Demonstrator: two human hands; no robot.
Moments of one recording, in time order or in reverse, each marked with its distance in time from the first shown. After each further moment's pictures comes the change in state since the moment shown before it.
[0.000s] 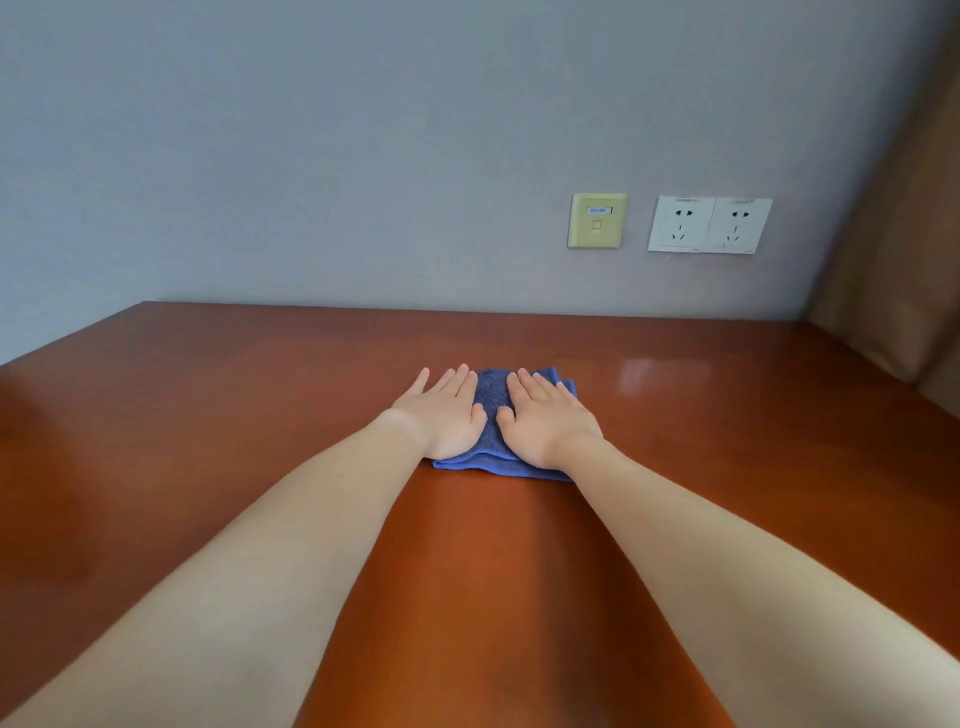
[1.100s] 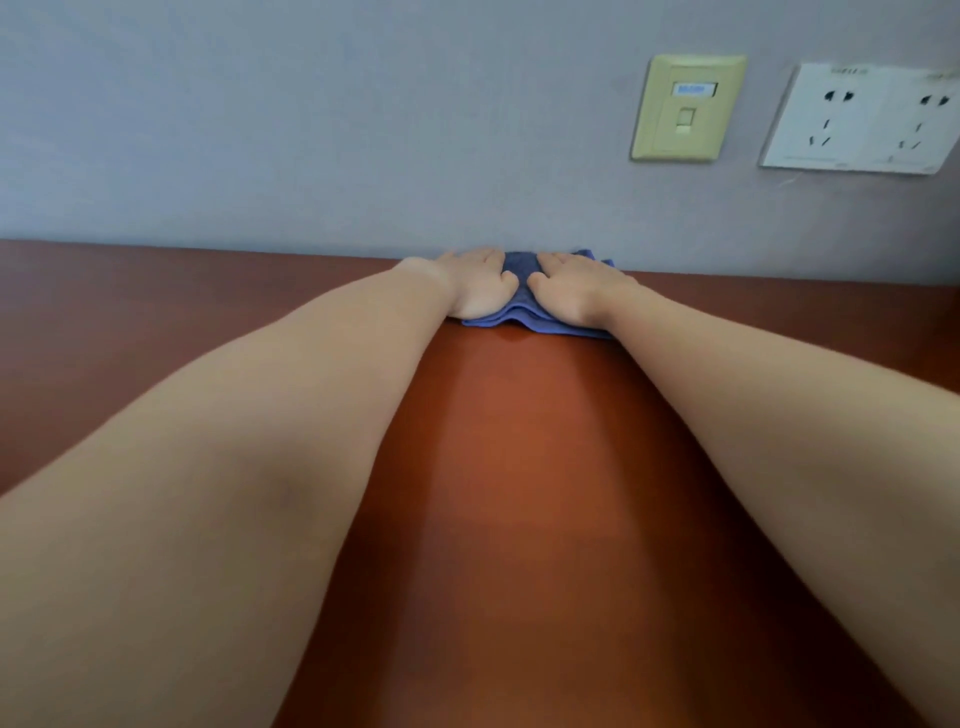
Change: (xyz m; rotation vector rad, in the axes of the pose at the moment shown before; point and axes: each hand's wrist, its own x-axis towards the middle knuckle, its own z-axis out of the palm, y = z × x) left_hand 0.230 -0.048 -0.025 -0.092 0.108 -0.031; right_hand 0.232 0.069 -0.014 -0.006 0.066 0.068
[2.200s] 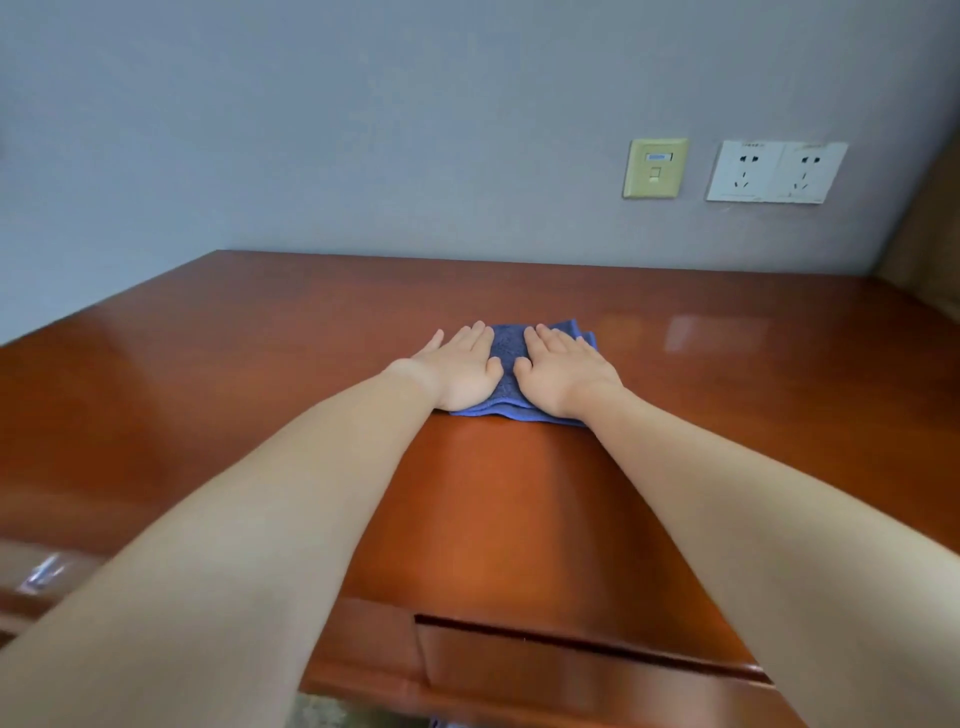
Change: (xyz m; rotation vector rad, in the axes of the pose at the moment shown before) left_hand -0.294 0.013 0.002 -0.026 -0.110 -0.034; right_hand -0.263 -0.099 0.008 0.001 -0.061 -0.088
